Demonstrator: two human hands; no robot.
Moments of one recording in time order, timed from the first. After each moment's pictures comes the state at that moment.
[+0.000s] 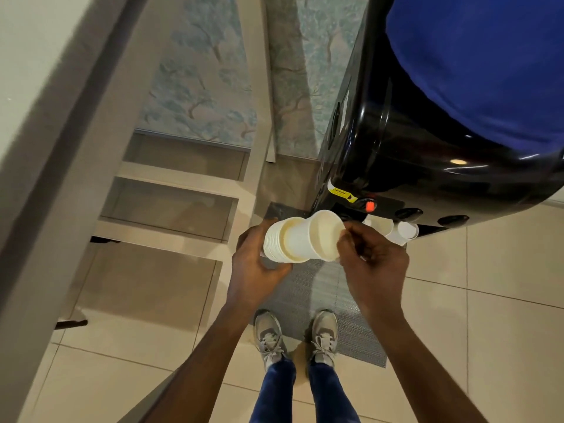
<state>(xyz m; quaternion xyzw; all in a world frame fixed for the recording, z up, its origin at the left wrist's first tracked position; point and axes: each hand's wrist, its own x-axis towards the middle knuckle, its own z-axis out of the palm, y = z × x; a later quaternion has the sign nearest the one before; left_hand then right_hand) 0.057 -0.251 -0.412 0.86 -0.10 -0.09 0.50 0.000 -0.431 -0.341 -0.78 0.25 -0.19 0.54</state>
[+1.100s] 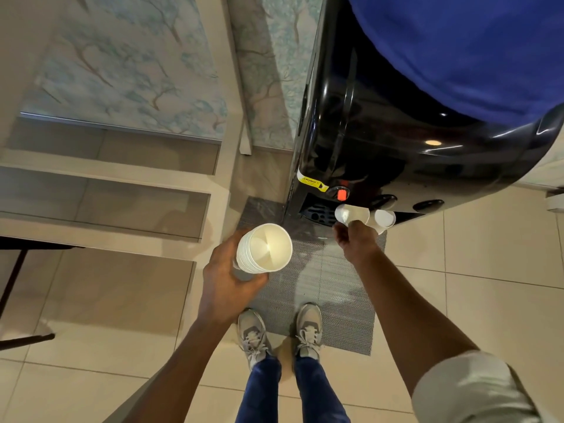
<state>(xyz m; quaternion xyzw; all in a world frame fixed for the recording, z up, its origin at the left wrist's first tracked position) 0.039 -0.253 -0.444 0.87 -0.08 -0.12 0.47 0.049 -0.531 -0.504 -0.35 0.64 -0.05 0.69</state>
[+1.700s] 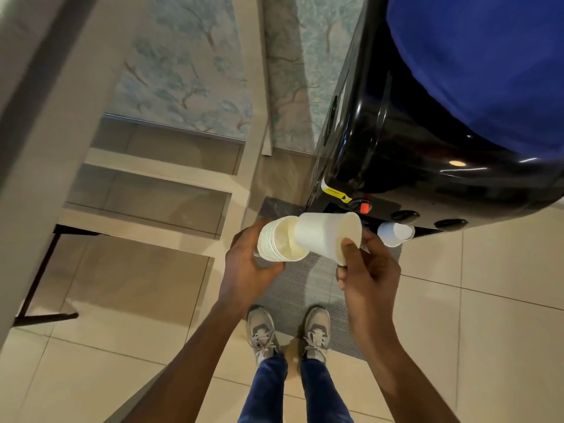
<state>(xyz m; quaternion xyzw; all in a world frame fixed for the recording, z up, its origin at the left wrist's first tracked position) 0.063 -0.261 -0.427 0.87 -0.08 -0.12 0.47 -0.006 -0.429 -0.344 -0.57 0.36 -0.14 0.73</state>
